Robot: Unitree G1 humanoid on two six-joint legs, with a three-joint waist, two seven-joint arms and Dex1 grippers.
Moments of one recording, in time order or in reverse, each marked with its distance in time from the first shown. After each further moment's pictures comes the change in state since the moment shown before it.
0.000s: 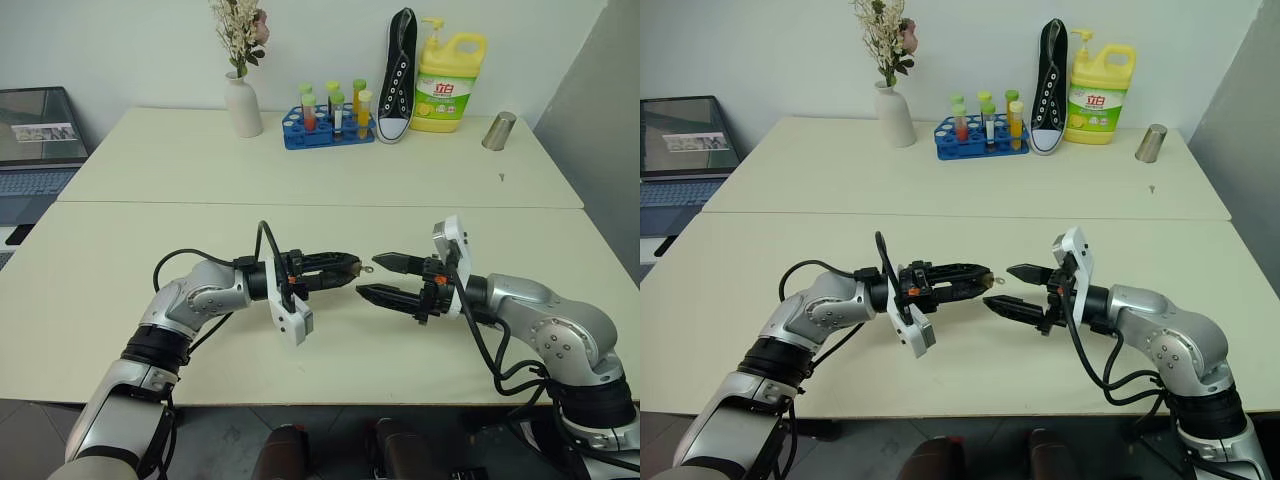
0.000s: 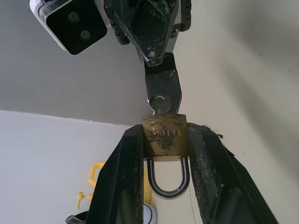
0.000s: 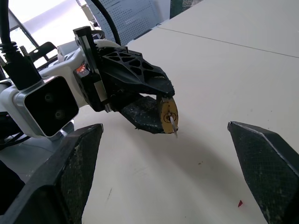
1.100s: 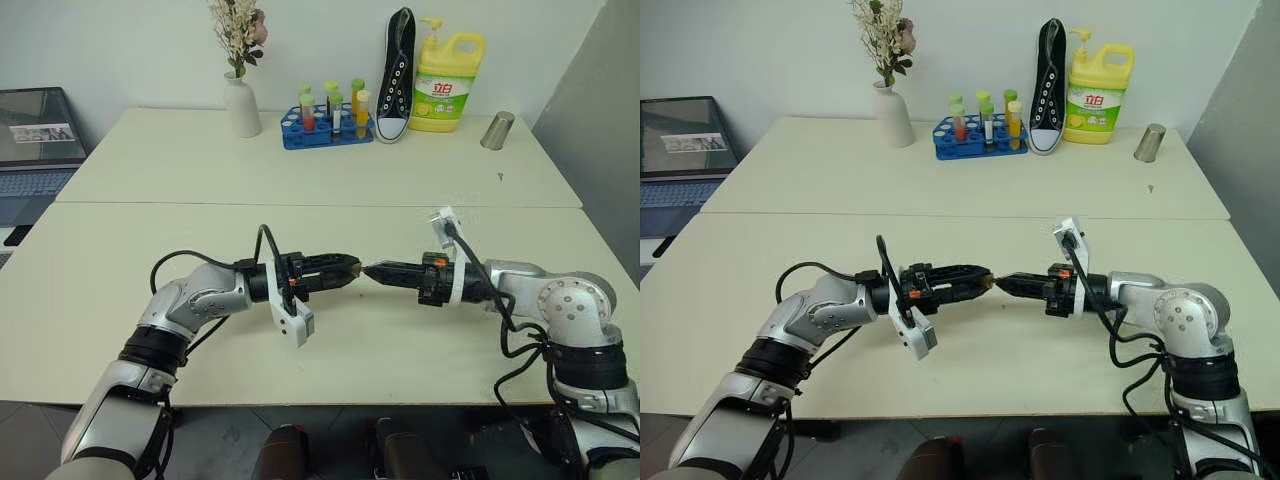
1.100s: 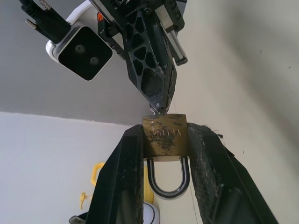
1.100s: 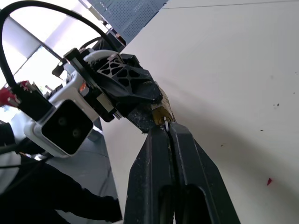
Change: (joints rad) left arm 0.006 0.018 -0.007 -0.010 0.058 0.012 0.079; right arm -0.166 0.066 -0.137 0.203 0.291 0.408 -0.168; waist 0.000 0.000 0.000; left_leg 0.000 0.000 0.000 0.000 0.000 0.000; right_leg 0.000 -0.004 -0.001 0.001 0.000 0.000
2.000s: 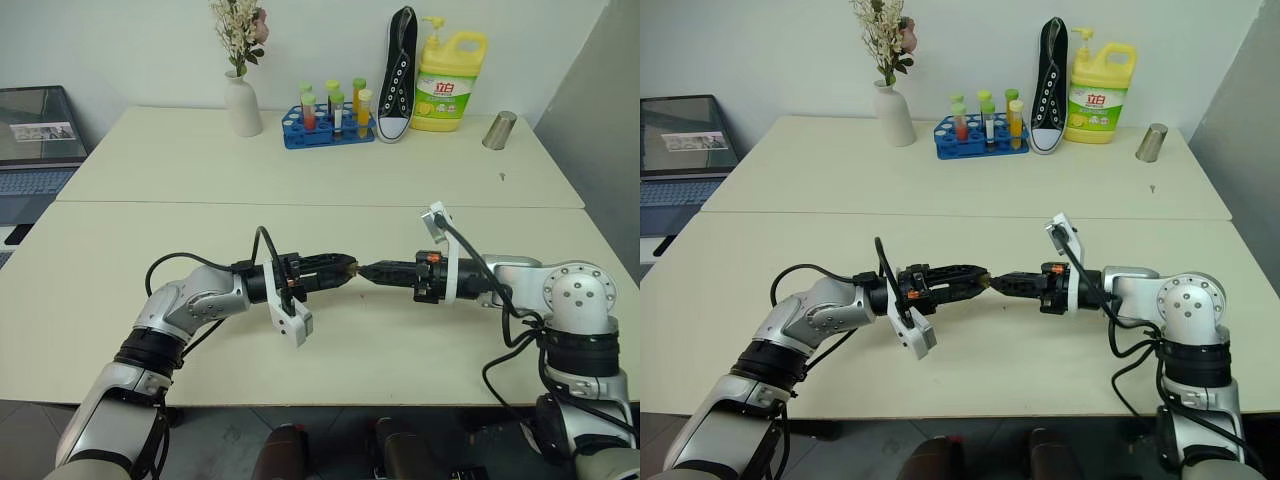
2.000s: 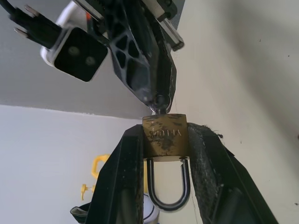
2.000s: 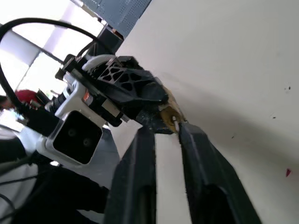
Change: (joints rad) left arm 0.015 0.013 -0.010 -0.012 0.024 0.019 0.043; right arm -0.033 -0.005 -0.003 -0.058 0.083 0.080 -0.124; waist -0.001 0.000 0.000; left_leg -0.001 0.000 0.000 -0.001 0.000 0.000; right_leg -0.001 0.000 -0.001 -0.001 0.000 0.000
